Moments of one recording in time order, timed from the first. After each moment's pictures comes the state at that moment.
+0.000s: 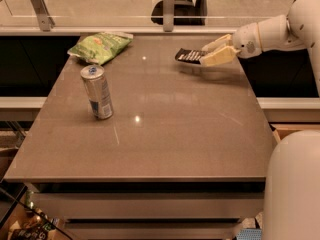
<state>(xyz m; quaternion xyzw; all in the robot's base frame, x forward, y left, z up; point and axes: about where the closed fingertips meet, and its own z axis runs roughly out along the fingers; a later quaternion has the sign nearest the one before) 0.728 -0.167 0.867 -0.50 0.70 0.30 0.42</state>
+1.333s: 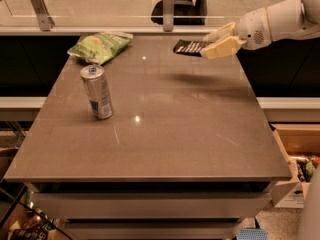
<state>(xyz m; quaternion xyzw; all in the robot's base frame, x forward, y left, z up) 0.677 -0.151 0.921 -0.52 0.69 0.28 0.42</state>
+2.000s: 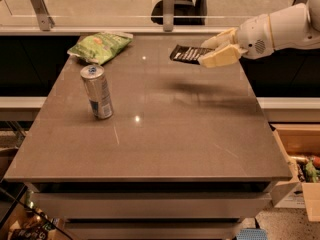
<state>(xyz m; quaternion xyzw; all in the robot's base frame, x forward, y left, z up) 0.637 -0.135 0.924 -0.53 0.68 0.27 0.43</state>
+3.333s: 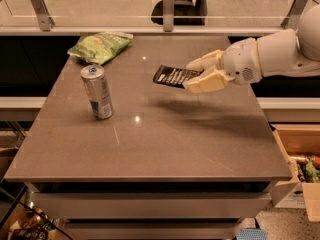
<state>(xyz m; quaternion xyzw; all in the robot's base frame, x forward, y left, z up) 0.566 -0.092 0.905 -0.54 0.67 0.28 0.43</state>
